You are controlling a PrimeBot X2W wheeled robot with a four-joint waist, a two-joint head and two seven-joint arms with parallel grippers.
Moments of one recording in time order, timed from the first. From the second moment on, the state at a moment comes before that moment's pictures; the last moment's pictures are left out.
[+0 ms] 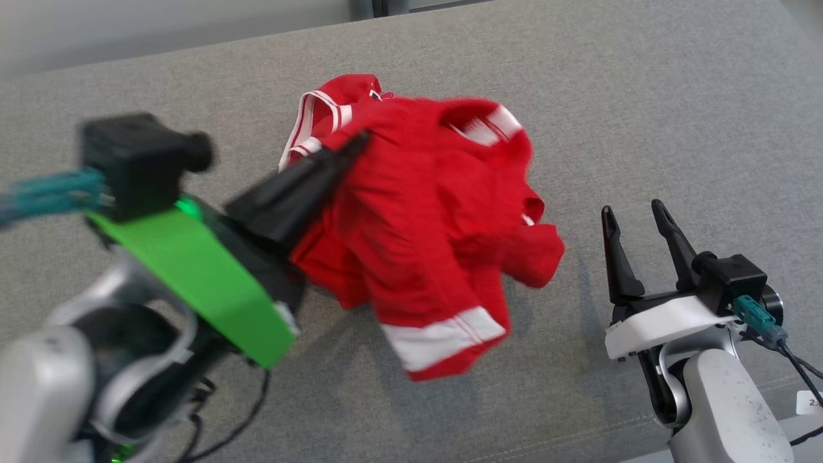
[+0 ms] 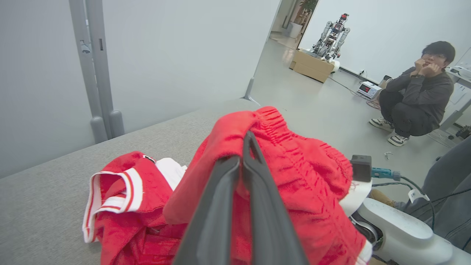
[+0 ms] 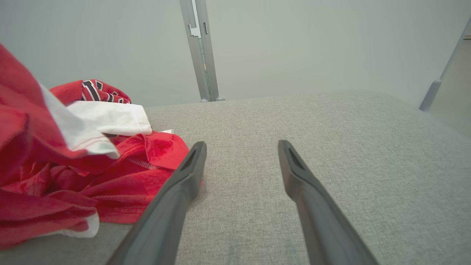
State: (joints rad) left arm -0.50 0.39 -0.40 -0.56 -0.86 0.07 0.62; right arm -0.25 -0.05 0.02 0.26 0.14 0.13 -0.26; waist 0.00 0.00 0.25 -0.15
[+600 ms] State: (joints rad) left arm -0.58 0.86 0.14 -0.04 -0.79 0.13 0.63; right arm -0.29 -0.05 0.05 0.25 0.15 0.13 -0.26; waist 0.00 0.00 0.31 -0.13
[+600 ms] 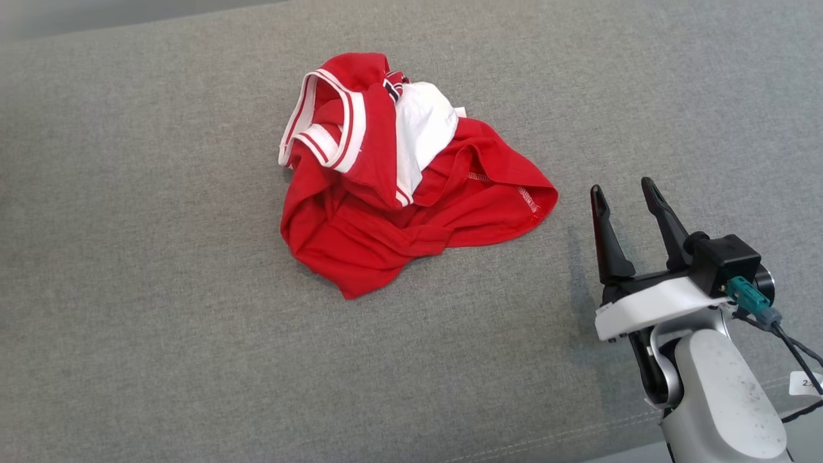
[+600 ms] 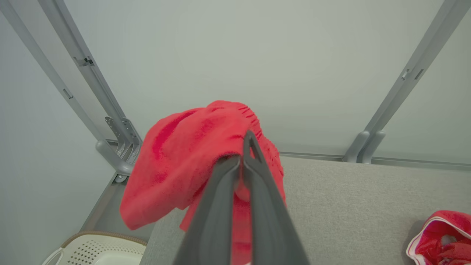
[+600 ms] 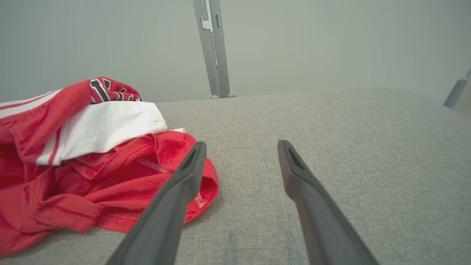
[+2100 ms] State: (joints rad) left arm -0.47 0.38 -0.25 -0.07 -0.75 0.02 0.39; right arm -0.27 -0.09 0.05 0.25 0.14 0.13 -0.26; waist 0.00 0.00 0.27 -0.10
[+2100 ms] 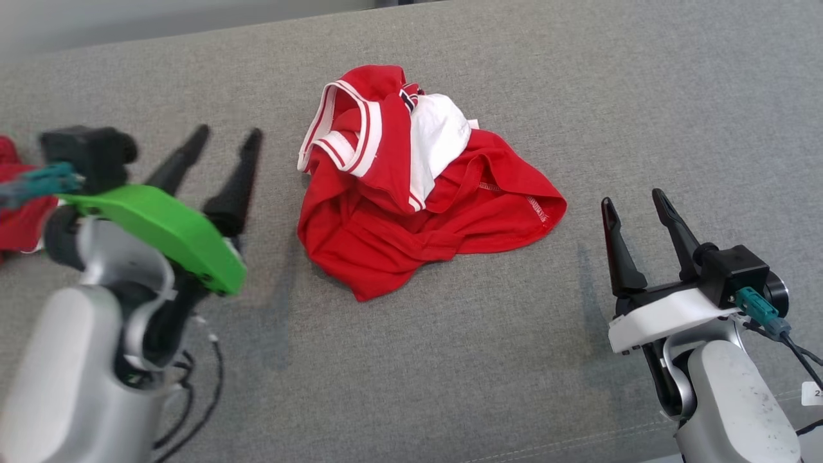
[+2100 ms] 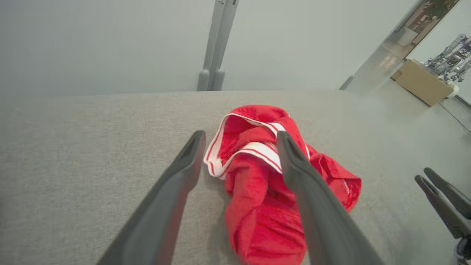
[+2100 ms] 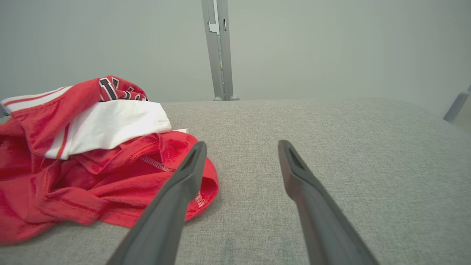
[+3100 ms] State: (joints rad) left arm -0.60 0.22 -0.47 0.36 -0.65 -0.03 0.34; right arm -0.25 -0.08 0.08 0.27 0.15 0.13 -0.26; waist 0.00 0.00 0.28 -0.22
